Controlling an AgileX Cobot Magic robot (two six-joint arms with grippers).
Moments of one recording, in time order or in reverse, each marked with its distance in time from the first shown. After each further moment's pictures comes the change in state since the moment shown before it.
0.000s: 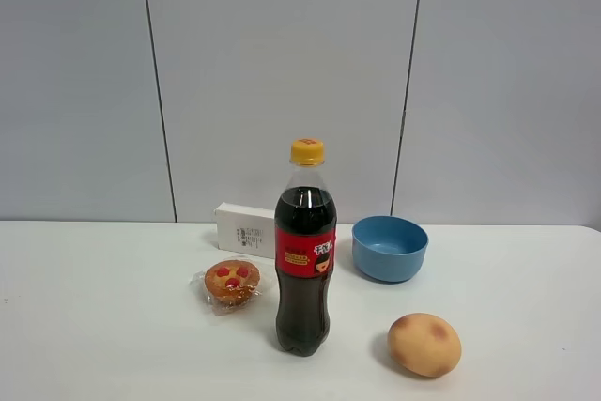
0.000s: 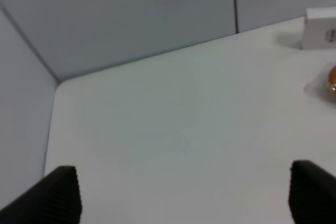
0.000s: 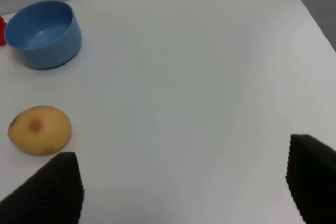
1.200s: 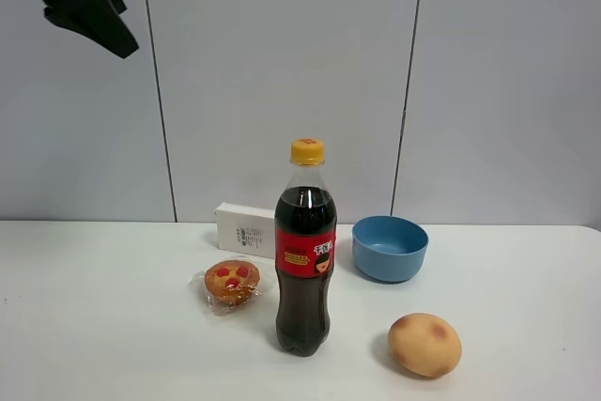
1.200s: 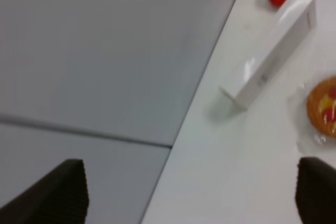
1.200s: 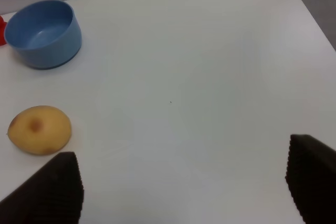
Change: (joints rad) left arm -0.274 1.162 -0.803 -0.221 -0.030 0.736; right arm 0.000 0.000 0.000 0.000 0.000 0.000
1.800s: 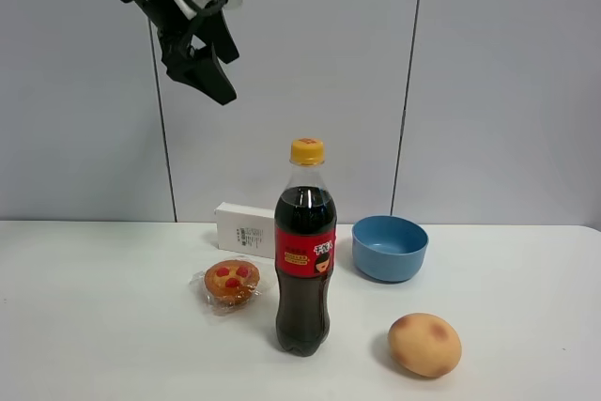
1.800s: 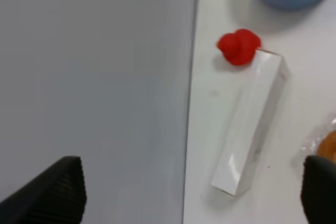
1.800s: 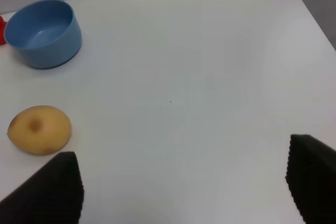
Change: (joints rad) left arm -0.134 0.365 -0.329 -0.044 0.075 0.241; right arm 0.000 0.000 0.000 0.000 0.000 0.000
